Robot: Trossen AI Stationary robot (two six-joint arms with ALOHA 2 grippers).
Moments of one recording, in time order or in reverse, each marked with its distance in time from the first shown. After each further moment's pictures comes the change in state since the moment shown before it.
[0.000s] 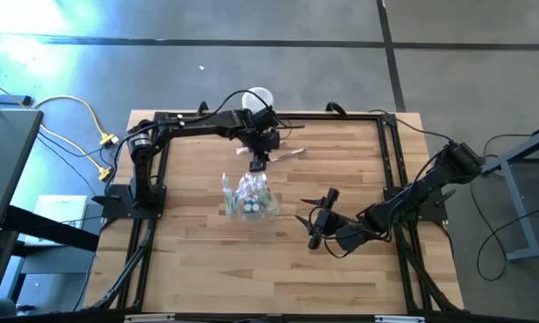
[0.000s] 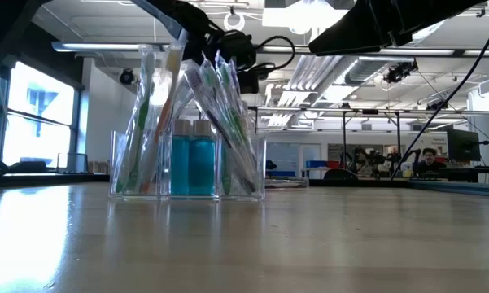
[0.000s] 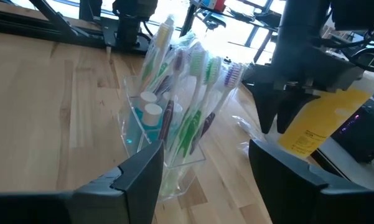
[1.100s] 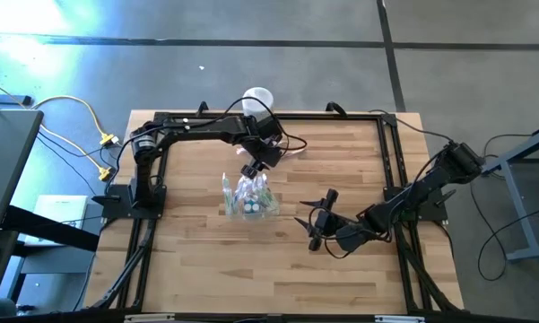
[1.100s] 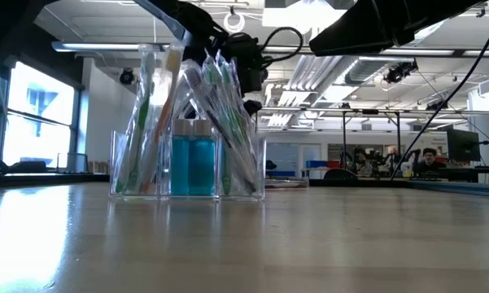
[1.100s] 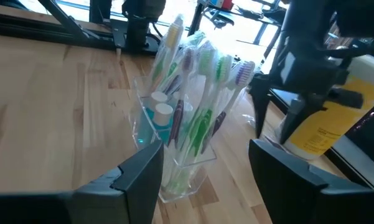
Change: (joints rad) left arm -0.046 0.028 -0.003 -0.003 0.044 0.551; right arm 0.000 0.000 0.000 0.000 -0.034 0.027
